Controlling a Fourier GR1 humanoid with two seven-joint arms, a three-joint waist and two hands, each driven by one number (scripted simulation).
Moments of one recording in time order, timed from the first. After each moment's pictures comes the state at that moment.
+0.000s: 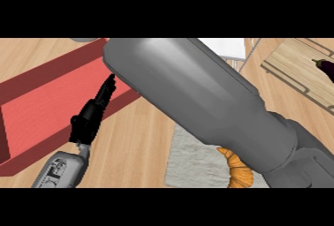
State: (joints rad) left arm -0.24 0.21 -0.22 -1.41 0.03 0.13 -0.01; right arm -1.58 -0.01 0.37 -0.87 1.31 -0.15 1.21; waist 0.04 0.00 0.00
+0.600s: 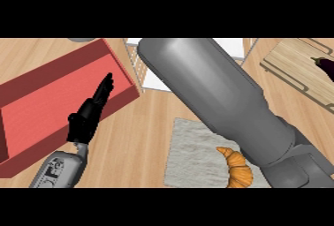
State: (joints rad) left arm -0.24 0.22 -0.20 -1.42 0.02 0.13 0.01; right arm -1.49 -0.01 0.29 -0.84 1.38 -0.35 1.13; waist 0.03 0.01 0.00
